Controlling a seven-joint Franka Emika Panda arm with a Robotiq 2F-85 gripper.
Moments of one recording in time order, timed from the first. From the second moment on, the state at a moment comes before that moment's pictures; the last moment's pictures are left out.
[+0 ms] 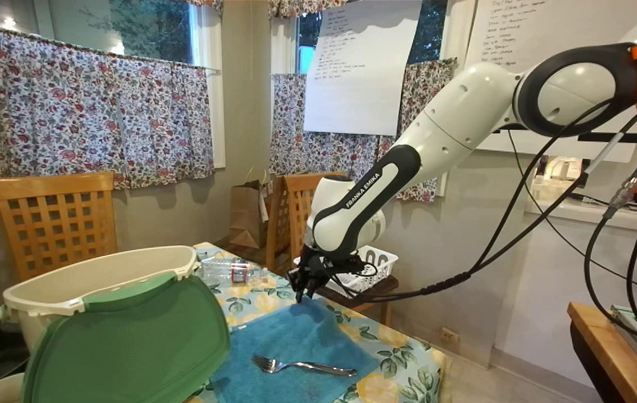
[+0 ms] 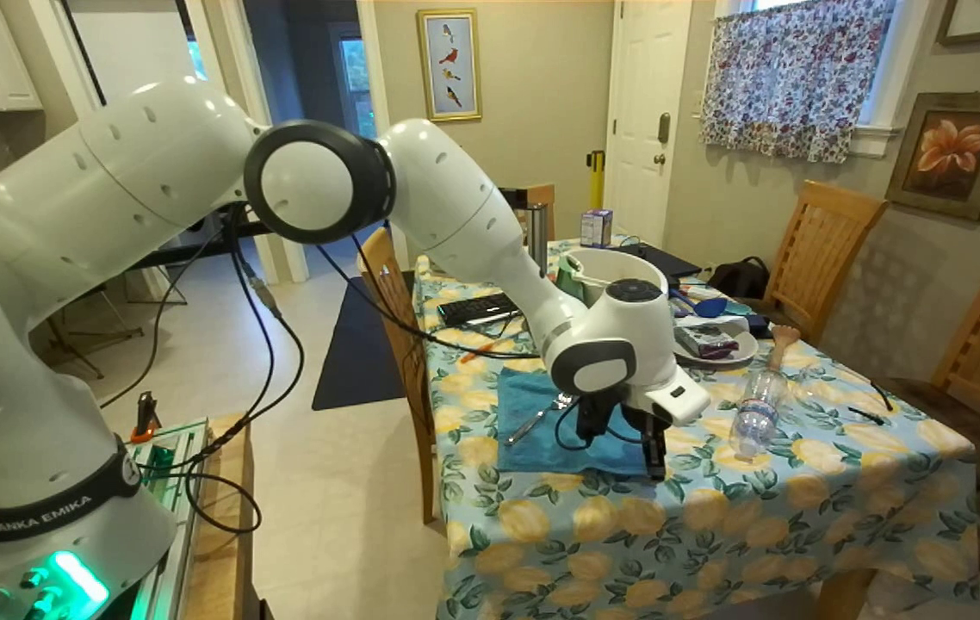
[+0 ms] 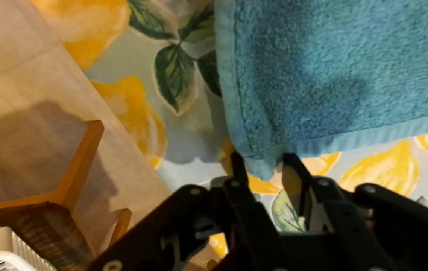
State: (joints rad) arm -0.06 1.09 -0.11 -1.41 0.20 2.74 0.40
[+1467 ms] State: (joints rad) arm -0.10 0.93 0.17 -1.50 0.22 2.61 0.08
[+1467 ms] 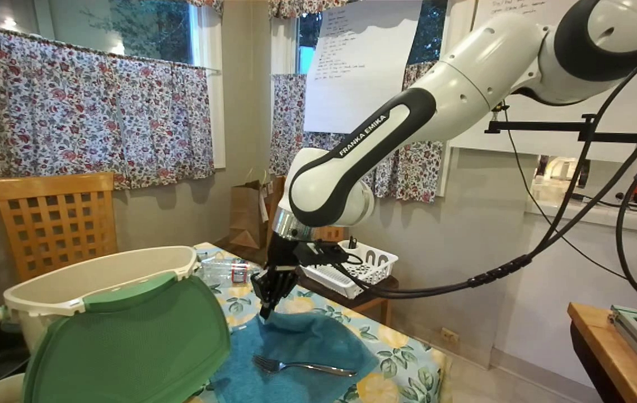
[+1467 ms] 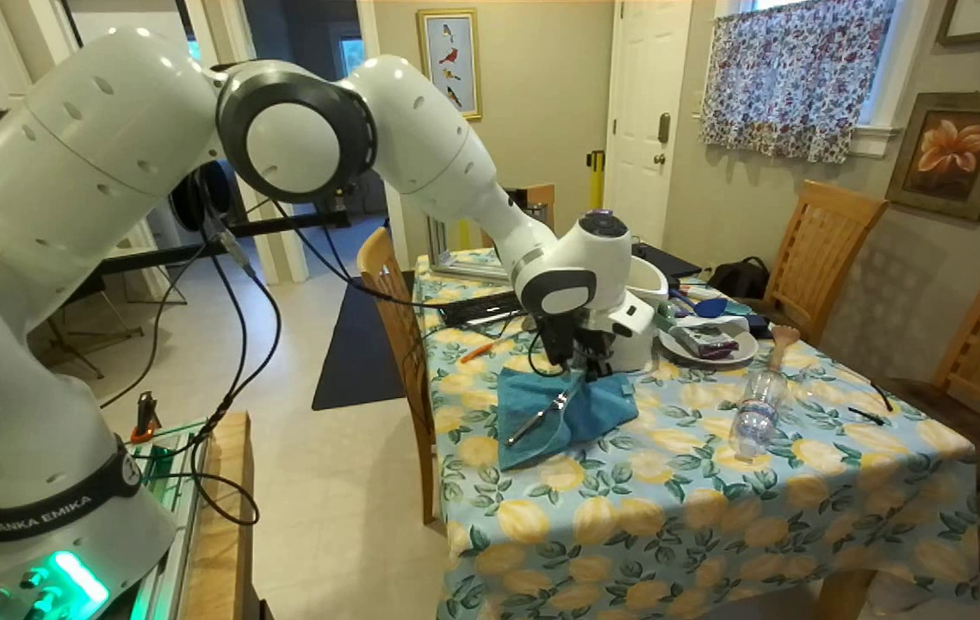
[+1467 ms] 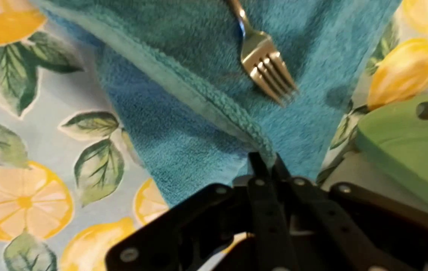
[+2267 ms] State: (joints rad) arm -0.07 0.93 0.21 -1.51 0.23 2.45 -0.01
